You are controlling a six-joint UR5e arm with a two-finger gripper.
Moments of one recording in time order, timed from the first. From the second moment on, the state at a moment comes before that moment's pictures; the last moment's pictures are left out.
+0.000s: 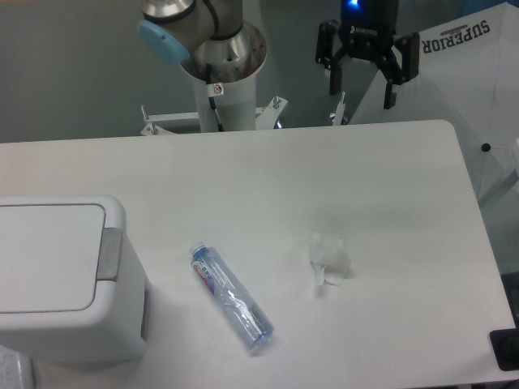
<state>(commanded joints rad) 2.87 -1.41 -1.72 -1.21 1.21 1.53</state>
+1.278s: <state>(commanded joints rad) 2.69 -1.48 -1.64 -1.09 1.17 0.86</state>
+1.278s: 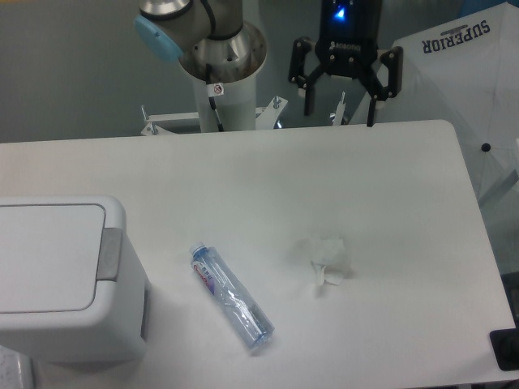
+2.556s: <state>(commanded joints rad) 2.41 -1.68 -1.52 -0.97 1.17 0.22</state>
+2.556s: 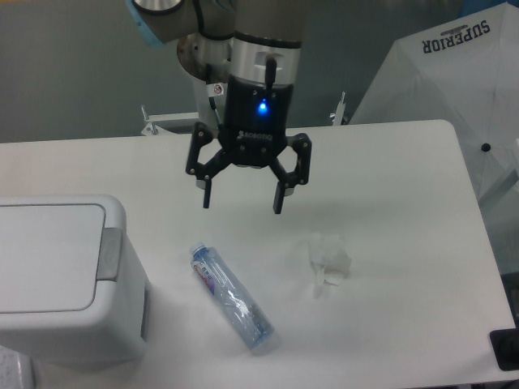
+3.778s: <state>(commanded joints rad) 2.28 -1.77 -1.52 -0.91 1.17 0.07</state>
